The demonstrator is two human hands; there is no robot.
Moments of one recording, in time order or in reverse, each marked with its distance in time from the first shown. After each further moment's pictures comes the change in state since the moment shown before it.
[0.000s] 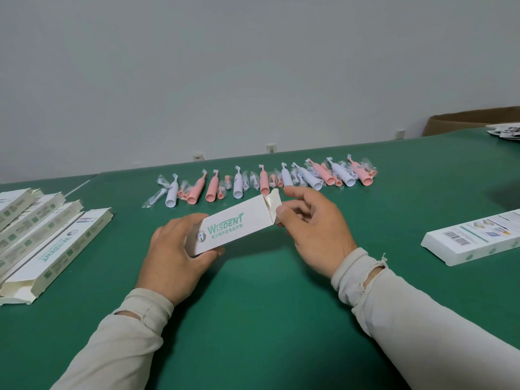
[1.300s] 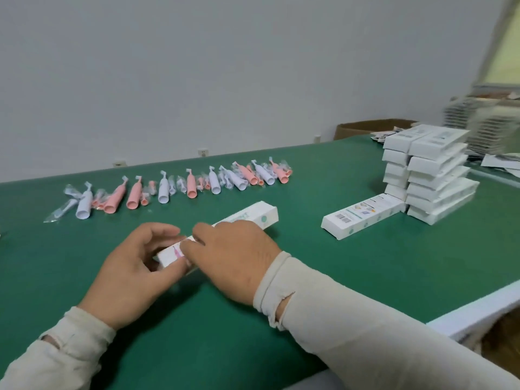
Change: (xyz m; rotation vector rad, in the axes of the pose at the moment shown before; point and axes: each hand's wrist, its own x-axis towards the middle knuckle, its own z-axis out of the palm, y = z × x) left_hand -0.027 0.070 0.008 -0.624 -0.261 -0.040; right_hand -0.057 -0.064 -0.006 -1.462 -0.421 -0.552
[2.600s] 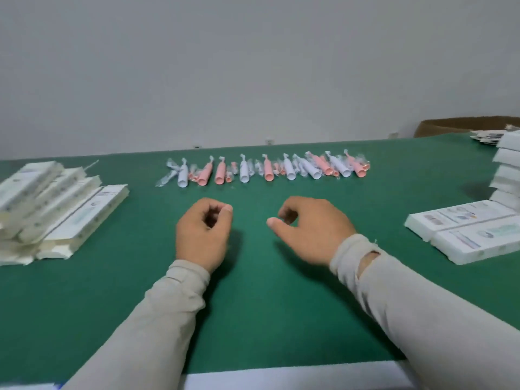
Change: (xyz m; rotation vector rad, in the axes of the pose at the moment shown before) left_hand -0.003 -0.011 -0.002 0.018 0.513 -0.036; right_hand 0.006 0.012 0.023 0.564 -0.054 0.543
